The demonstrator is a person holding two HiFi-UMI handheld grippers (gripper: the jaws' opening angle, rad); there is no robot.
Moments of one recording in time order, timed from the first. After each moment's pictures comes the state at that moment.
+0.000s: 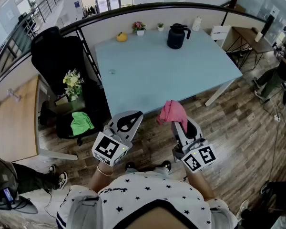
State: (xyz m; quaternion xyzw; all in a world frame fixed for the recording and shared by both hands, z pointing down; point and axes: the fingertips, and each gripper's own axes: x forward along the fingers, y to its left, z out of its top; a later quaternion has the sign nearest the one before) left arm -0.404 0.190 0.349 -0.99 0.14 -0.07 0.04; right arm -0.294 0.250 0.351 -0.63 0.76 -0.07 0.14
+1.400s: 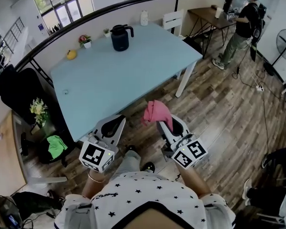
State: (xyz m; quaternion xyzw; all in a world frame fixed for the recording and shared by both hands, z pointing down) left arm -0.225 0.260 0.360 -0.99 0.08 -0.07 0.05; right arm -0.119 0.337 0.369 -0.68 0.71 -0.07 0.17
